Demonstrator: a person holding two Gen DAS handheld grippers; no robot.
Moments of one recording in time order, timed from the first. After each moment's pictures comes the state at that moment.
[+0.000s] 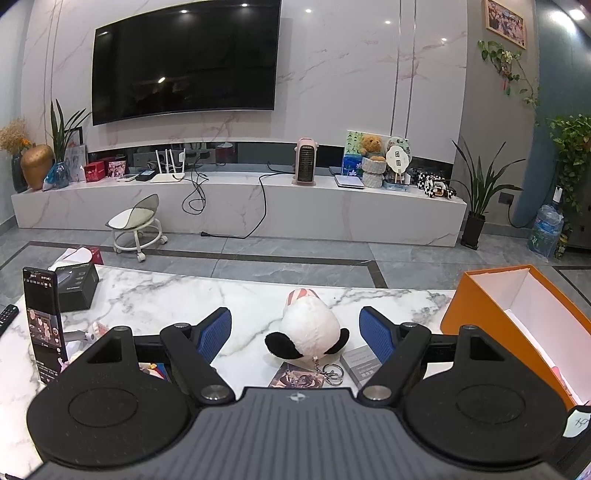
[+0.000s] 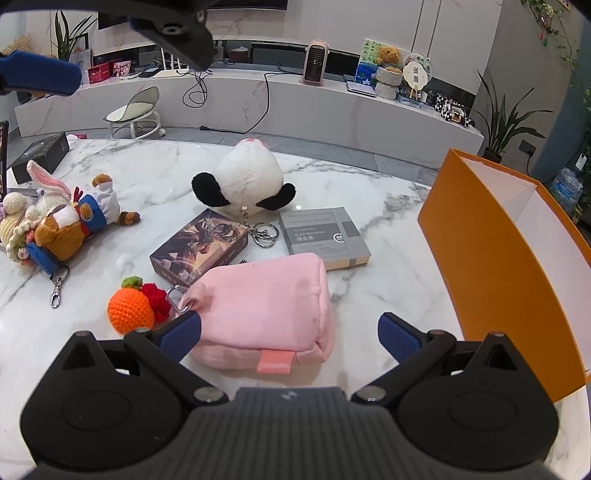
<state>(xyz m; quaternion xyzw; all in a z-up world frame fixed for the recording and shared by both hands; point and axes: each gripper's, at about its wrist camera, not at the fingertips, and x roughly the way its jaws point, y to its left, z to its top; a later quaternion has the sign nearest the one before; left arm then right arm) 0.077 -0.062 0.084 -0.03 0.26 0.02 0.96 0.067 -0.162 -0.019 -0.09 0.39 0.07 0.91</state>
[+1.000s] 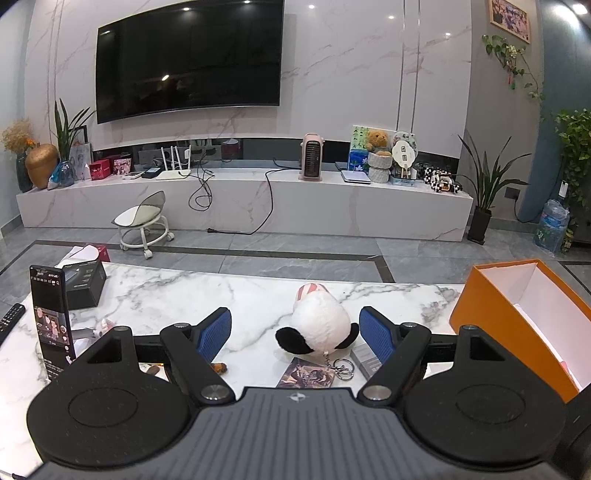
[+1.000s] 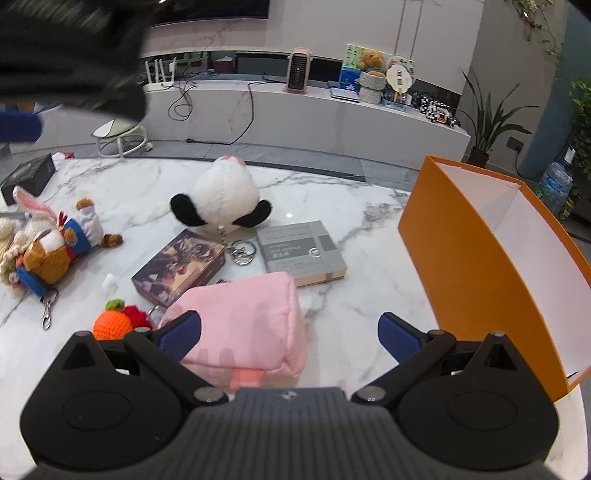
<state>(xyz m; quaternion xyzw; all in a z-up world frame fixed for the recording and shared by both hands) 0.076 -0.057 0.082 -0.02 0.27 0.03 0.96 0.076 -0.183 -0.006 -0.07 0.38 0.05 0.92</state>
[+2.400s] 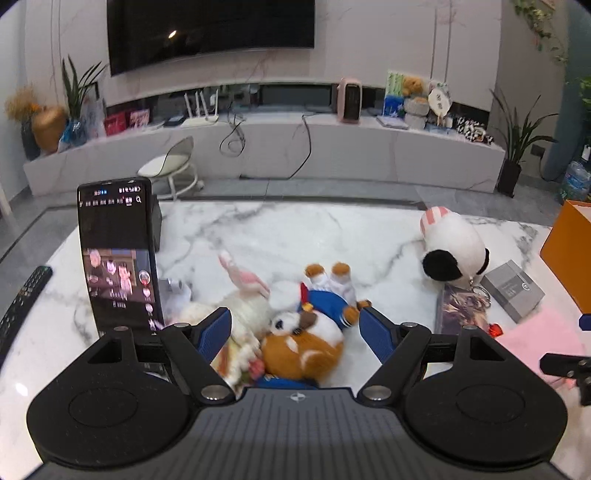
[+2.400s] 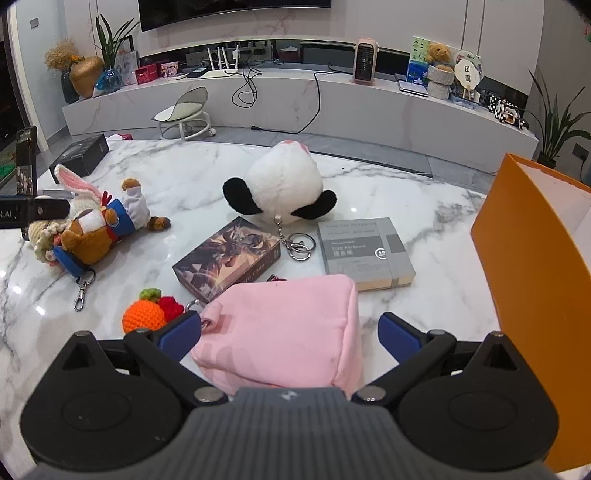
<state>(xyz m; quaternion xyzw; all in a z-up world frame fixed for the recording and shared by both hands) 0.088 0.100 0.008 -0.01 0.35 0.03 0.94 0.103 -0.176 -0.031 -0.06 0.40 0.17 0.90</state>
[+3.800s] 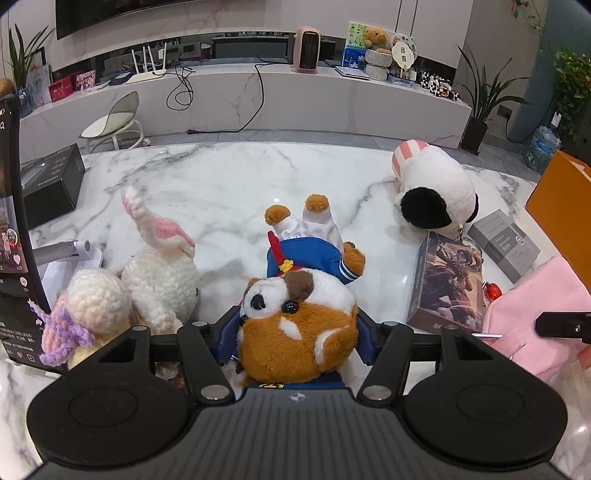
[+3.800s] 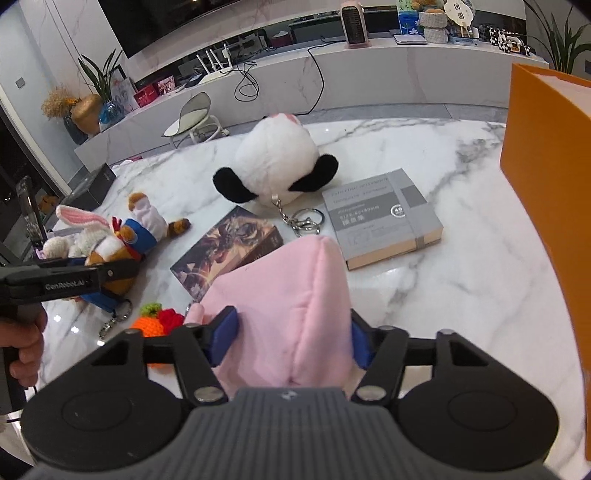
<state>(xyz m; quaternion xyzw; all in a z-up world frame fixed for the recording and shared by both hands) 0.132 0.086 -0.049 -0.03 0.42 -0.04 0.91 0.128 -0.202 -0.057 0.06 0.44 0.21 0.87</state>
